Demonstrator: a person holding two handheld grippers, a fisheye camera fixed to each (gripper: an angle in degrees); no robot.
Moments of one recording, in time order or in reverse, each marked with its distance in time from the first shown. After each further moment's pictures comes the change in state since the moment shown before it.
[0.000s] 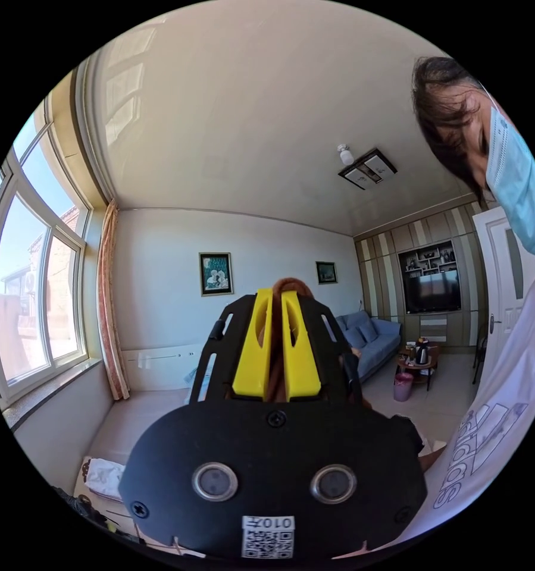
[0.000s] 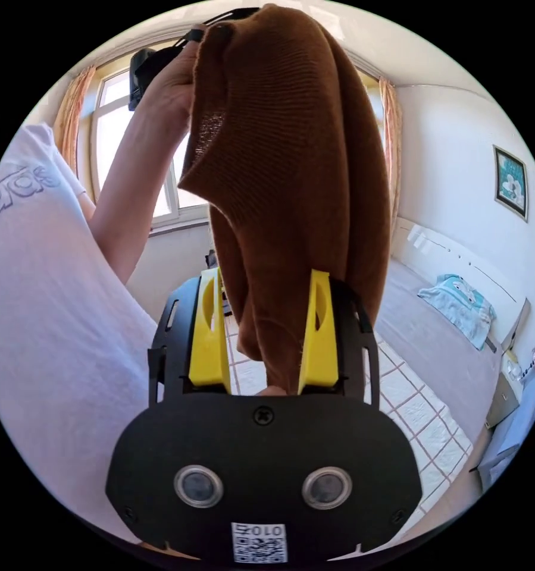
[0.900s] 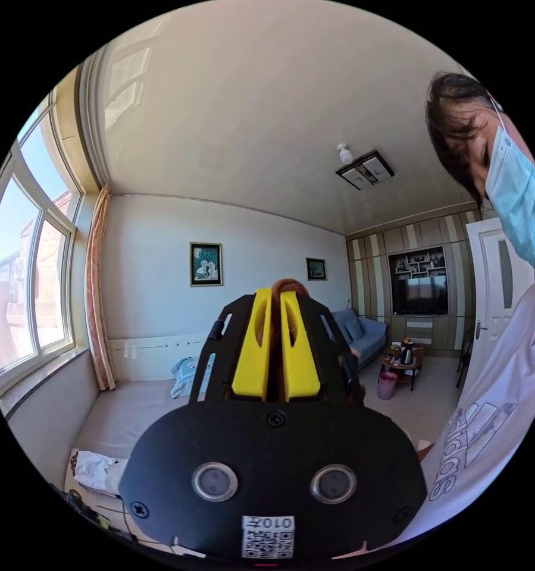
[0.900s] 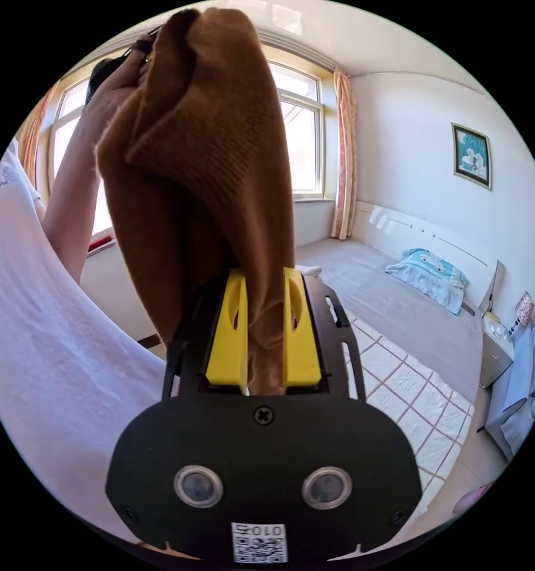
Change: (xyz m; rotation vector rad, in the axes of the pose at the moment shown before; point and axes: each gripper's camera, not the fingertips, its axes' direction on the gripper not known) left arm -0.023 0.014 0.033 -0.038 0.063 -0.050; right arm -0.026 0.052 -0.013 -0.035 0.121 0.122
